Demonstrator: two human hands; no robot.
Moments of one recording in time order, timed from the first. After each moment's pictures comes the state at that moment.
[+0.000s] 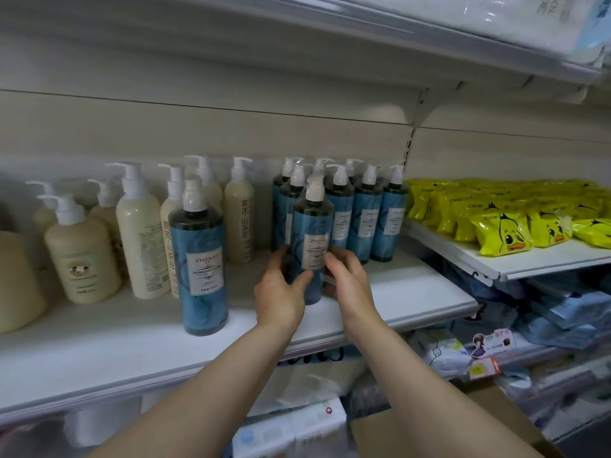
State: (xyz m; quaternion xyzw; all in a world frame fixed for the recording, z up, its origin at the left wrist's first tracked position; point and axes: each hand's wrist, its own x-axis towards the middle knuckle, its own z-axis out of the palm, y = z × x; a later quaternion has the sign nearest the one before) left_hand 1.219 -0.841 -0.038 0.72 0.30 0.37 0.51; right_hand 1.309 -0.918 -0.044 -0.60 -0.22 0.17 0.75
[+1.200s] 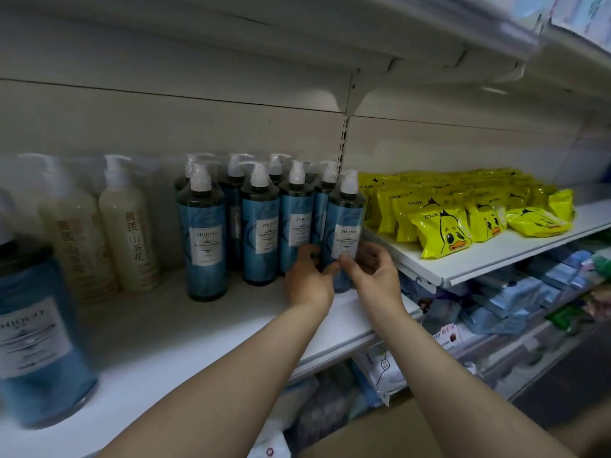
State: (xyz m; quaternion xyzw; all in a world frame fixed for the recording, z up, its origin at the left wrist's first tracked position) left_hand 1.396 -0.910 -0.040 0.74 0.23 0.27 0.58; right_hand 1.455 -1.007 -0.051 -0.69 -0.17 -0.03 0.70
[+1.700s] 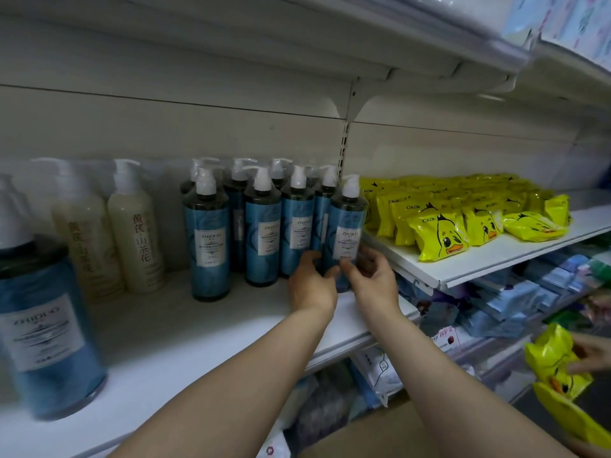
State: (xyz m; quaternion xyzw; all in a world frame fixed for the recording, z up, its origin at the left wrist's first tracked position) left_hand 1.395 -0.918 -0.040 0.73 0.25 0.27 0.58; right_hand 1.450 -1.006 -0.050 -0.73 -0.13 -0.04 0.67
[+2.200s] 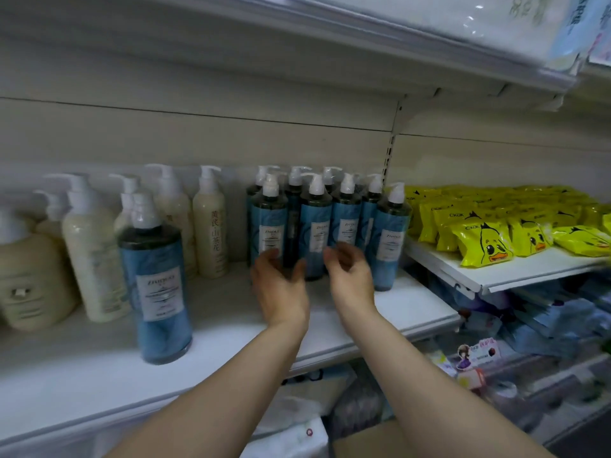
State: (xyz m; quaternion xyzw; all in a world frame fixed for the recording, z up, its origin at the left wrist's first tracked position) left_hand 1.299 -0.855 -0.044 0.63 0.32 0.47 0.53; right_hand 1.360 -0.930 -0.025 -0.70 -0.19 0.01 0.69
